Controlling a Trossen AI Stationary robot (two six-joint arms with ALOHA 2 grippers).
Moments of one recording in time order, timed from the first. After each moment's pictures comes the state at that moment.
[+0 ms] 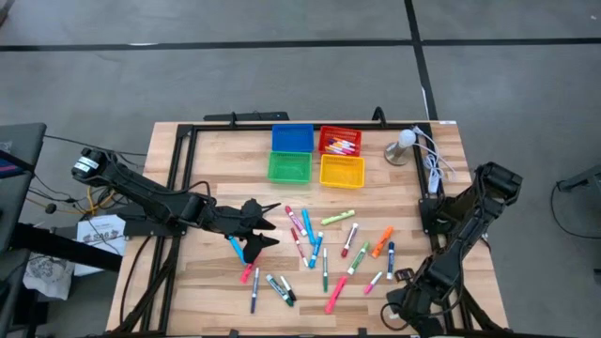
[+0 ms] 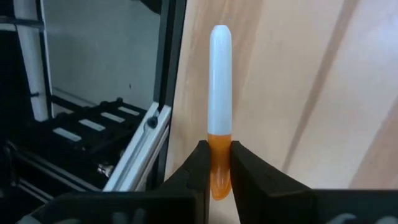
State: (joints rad) left arm -0.39 1.24 0.74 -0.03 -0.25 -0.63; right arm 0.97 1.60 0.96 -0.60 -0.28 0.78
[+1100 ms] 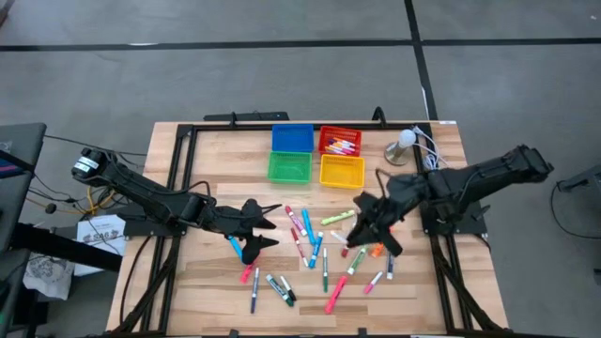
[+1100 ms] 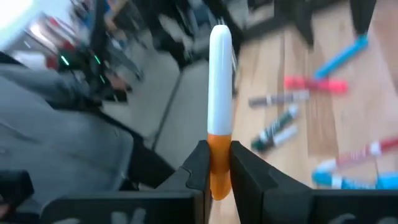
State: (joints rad) left arm -0.39 1.24 0.74 -0.03 -0.25 -0.53; right arm 0.26 1.13 0.96 -0.19 -0.35 0.51
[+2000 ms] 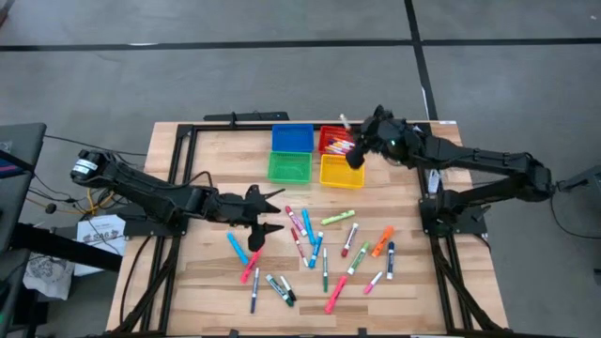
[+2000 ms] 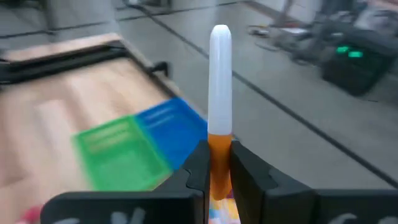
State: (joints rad) left arm -0.28 1.24 0.74 0.02 -0.27 -0.34; right arm -0.30 1.14 0.96 -0.28 0.41 0.00
